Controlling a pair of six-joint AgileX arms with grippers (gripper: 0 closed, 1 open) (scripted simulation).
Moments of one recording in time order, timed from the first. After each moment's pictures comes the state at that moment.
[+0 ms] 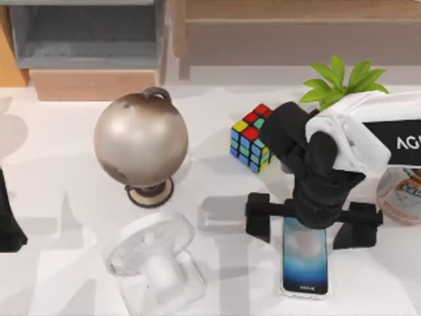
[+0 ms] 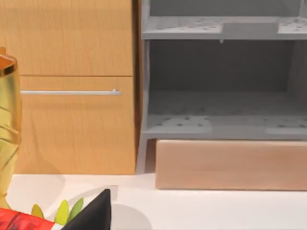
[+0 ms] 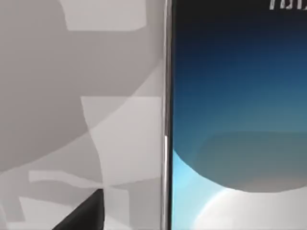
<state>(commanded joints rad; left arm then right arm) 0.00 0.00 0.00 0.00 0.00 0.00 0.64 1.98 1.14 -0.73 0.00 0.76</state>
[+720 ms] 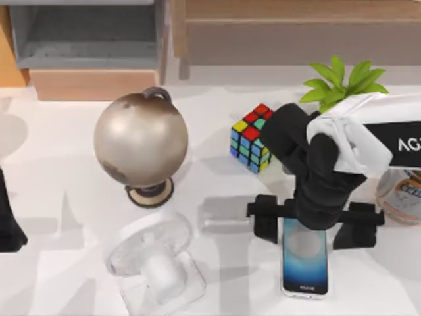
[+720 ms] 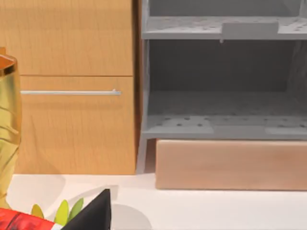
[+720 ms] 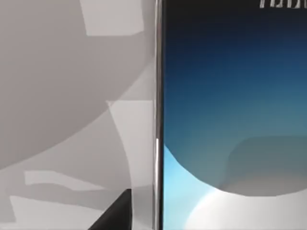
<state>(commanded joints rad) 0.00 0.00 0.00 0.00 0.00 0.00 0.64 1.99 1.13 -0.70 0.00 0.76</state>
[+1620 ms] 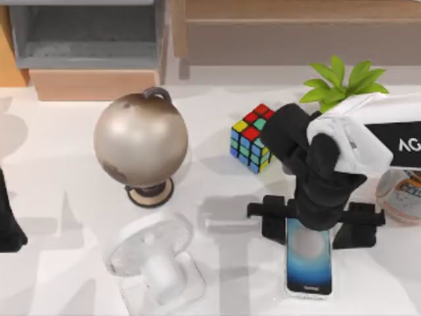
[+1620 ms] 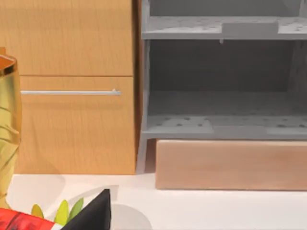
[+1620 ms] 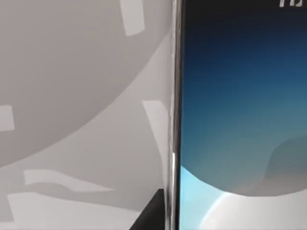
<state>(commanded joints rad) 0.00 0.00 0.00 0.00 0.00 0.00 0.64 1.94 1.15 -0.75 0.02 0.75</state>
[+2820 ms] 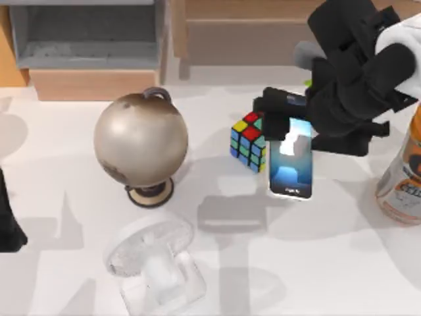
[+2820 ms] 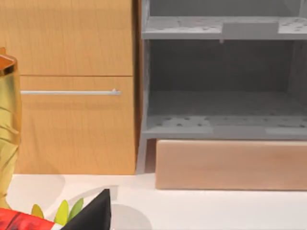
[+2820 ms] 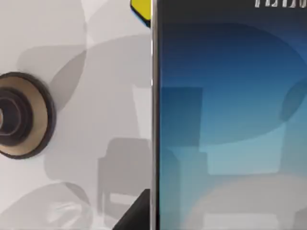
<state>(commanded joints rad) 0.00 0.00 0.00 0.00 0.00 0.00 0.51 1.73 1.31 -0.69 -0.11 0.59</state>
